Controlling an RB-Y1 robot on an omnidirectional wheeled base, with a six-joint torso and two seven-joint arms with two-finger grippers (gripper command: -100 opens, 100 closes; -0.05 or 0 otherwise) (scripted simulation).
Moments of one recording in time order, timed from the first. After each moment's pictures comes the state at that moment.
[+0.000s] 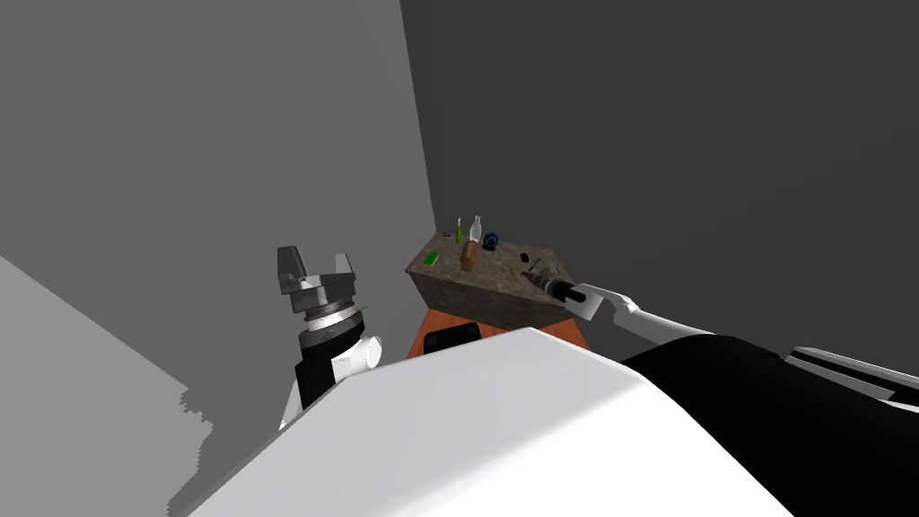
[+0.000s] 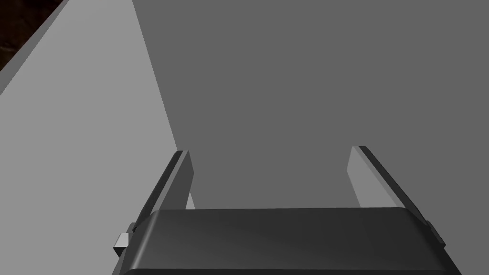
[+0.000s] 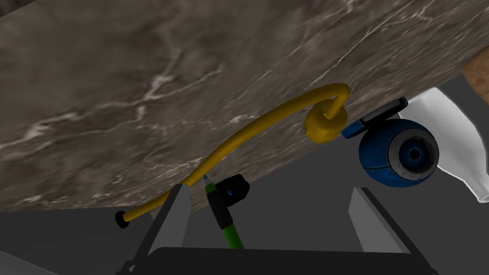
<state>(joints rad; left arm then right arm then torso) 0.55 -0.02 0.00 -2.34 -0.02 -0.49 0.05 0.47 -1.27 0.19 -1.65 -0.16 0.09 -0.16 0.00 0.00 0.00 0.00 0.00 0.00</state>
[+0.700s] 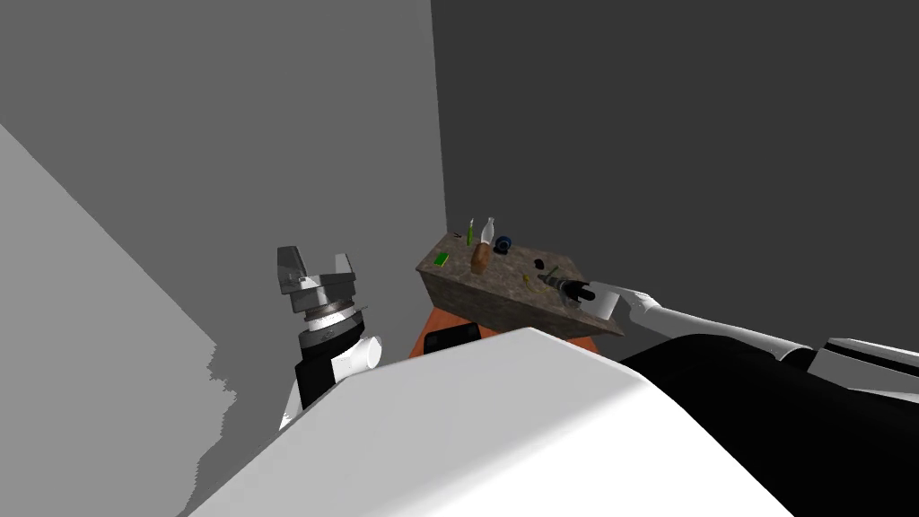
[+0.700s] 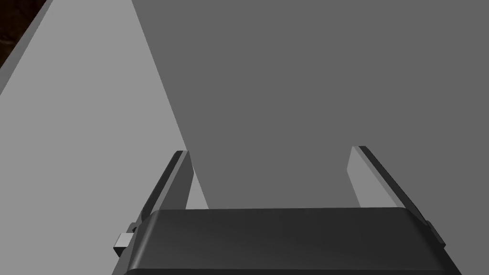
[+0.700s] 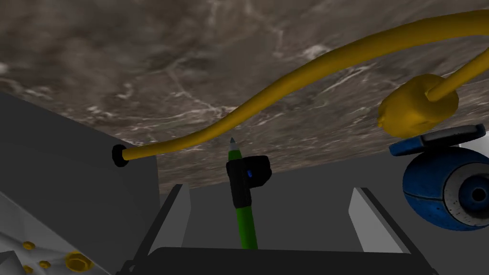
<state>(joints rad) 0.55 -0.02 0.00 -2.34 -0.02 -0.49 0.05 0.51 -1.37 0.19 -1.56 -0.12 0.23 -0.15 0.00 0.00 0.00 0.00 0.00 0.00</state>
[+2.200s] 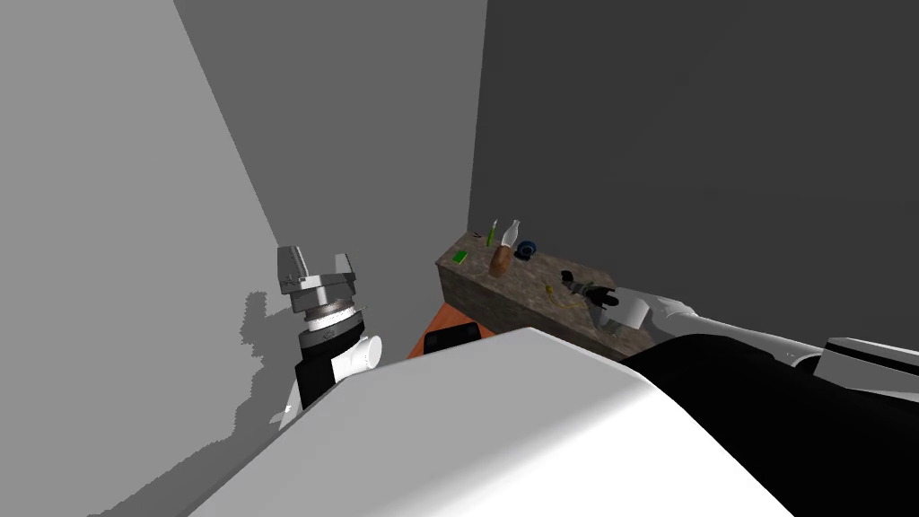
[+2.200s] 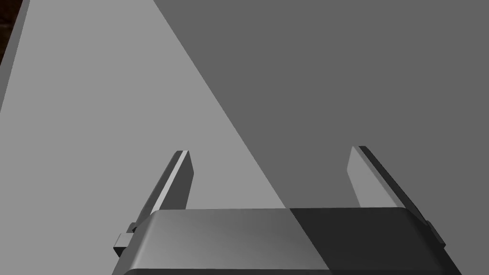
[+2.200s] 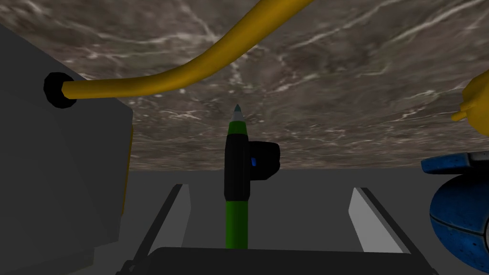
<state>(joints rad) 0.55 -0.02 0.00 -2.34 -0.02 -0.49 0.05 0.52 -1.38 0.22 -1.27 -0.13 0.18 -0.15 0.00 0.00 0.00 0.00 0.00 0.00</state>
